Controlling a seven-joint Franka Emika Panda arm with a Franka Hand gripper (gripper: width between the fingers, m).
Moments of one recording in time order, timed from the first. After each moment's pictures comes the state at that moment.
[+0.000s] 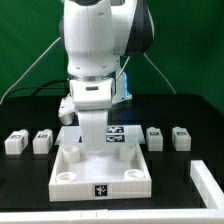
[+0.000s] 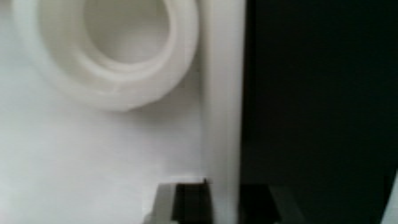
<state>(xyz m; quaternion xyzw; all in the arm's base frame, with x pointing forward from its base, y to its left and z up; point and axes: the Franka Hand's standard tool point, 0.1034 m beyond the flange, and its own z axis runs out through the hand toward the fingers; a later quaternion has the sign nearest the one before) 0.420 -0.024 0.015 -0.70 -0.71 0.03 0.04</state>
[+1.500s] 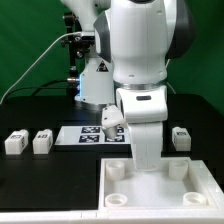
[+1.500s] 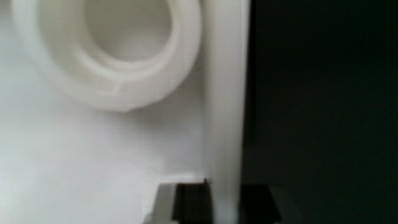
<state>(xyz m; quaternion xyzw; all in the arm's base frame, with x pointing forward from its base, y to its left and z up) 0.496 0.062 0.015 -0.71 -0.70 0.01 0.04</state>
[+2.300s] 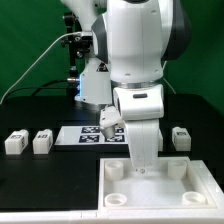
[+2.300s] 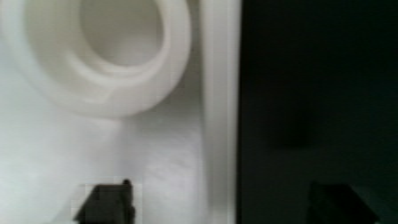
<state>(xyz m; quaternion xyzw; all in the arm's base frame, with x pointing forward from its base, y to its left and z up) 0.494 0.059 0.014 -0.72 -0.70 -0.01 0.03</state>
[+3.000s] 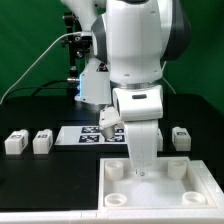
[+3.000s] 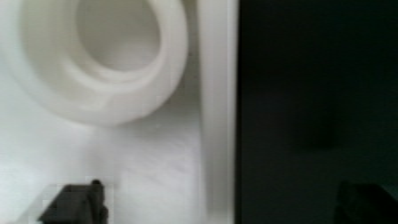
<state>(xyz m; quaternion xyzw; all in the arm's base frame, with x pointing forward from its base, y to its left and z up) 0.494 0.058 0.013 -0.72 -0.70 -0.01 0.03</state>
